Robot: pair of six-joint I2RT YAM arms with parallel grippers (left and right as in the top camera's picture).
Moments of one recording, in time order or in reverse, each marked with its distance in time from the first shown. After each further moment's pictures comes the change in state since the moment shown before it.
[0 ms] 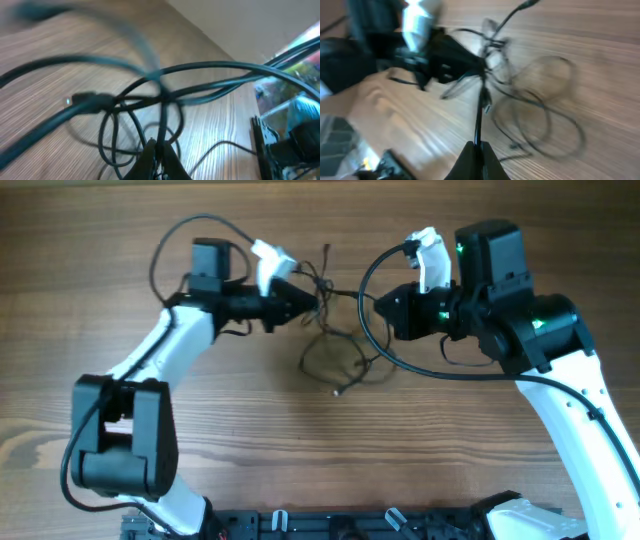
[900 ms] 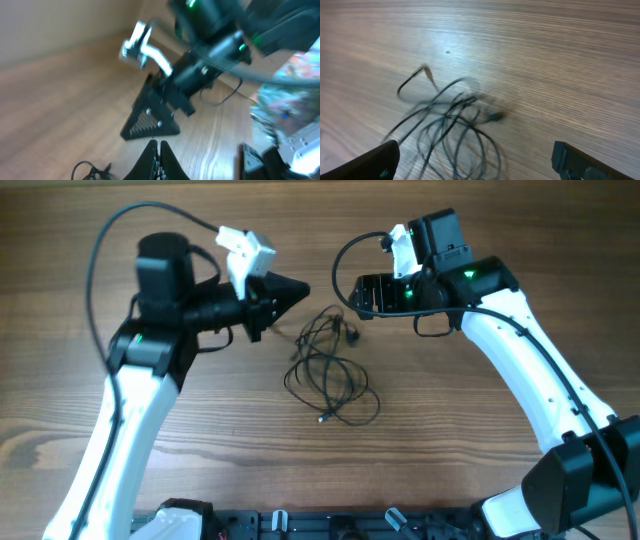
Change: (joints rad) left arm -0.020 -0.493 0.000 -0.107 -0.110 -0.188; right arm -0.003 0.303 0.000 0.114 0.122 -0.020
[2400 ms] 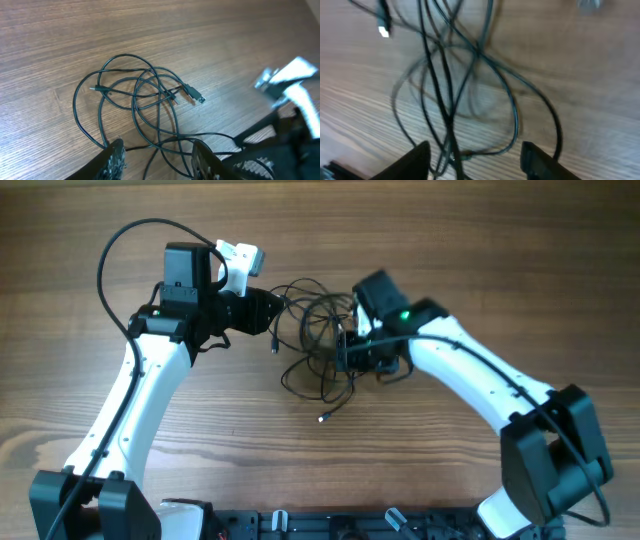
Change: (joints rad) left arm 0.013 0.183 0.001 -0.225 -0.511 -0.042; right arm 0.196 0.077 -0.257 0.076 0.014 0.307
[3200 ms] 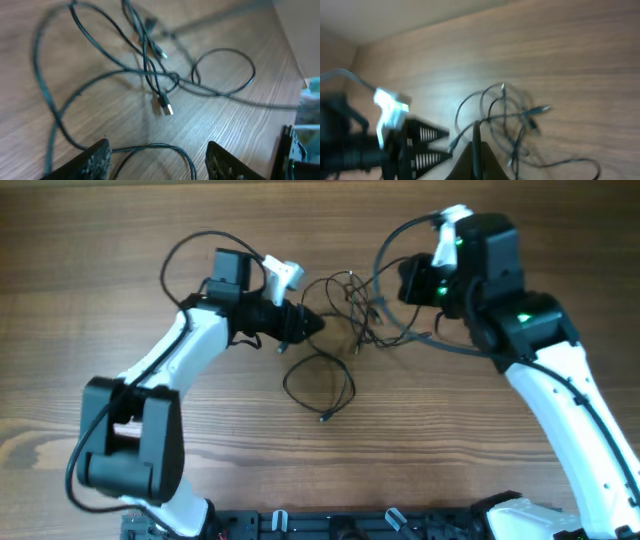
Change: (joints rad) left arm -0.089 0.300 0.000 0.138 0.262 0.046; right arm -0.236 -0.355 0.180 0.082 0.150 -0.065
